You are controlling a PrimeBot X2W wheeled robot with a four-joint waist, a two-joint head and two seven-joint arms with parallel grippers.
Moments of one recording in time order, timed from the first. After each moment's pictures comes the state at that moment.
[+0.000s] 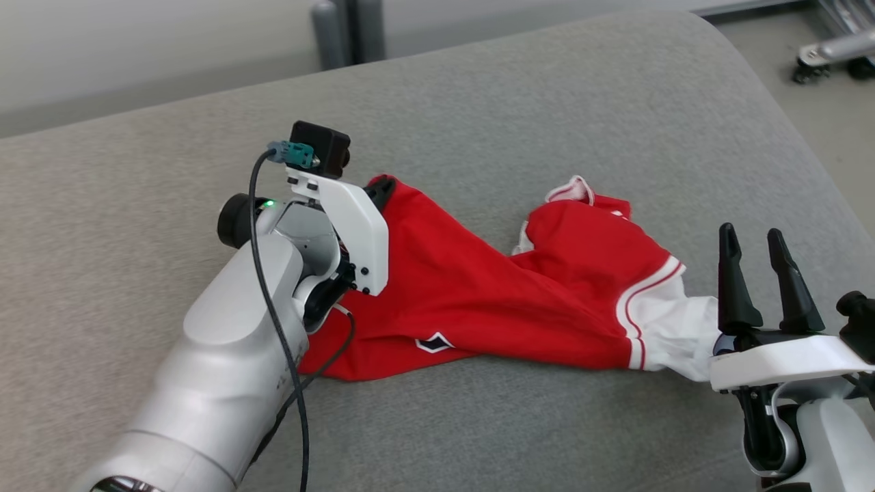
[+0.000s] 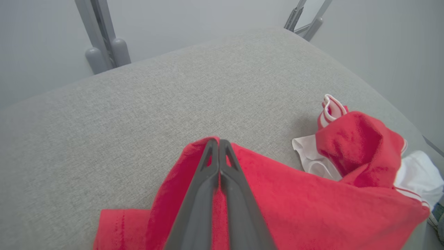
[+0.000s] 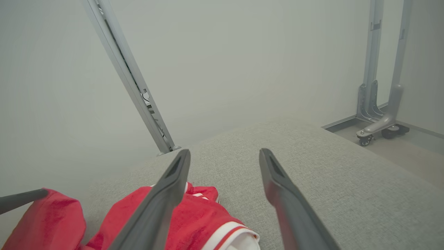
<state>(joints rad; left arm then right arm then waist) -0.88 0.05 -0.60 0.89 -0.62 -0.13 0.20 -0.26 -0.06 -0.01 0.28 0.43 0.13 -0.26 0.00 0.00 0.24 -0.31</state>
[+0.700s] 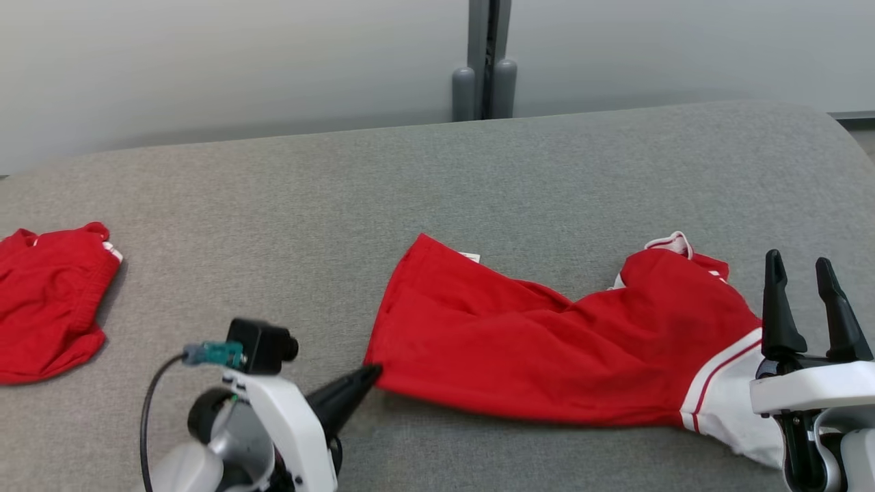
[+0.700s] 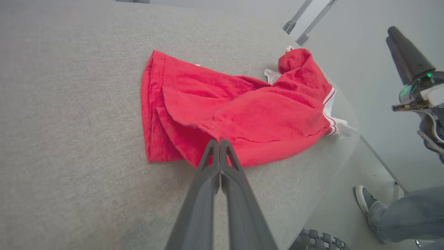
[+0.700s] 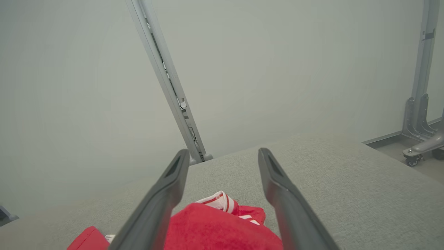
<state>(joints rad) -0.26 0.42 -0.63 0.06 -0.95 -0.06 0.32 -0.18 -0.09 -0.10 0.24 0.40 0.13 -0.23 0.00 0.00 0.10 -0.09</state>
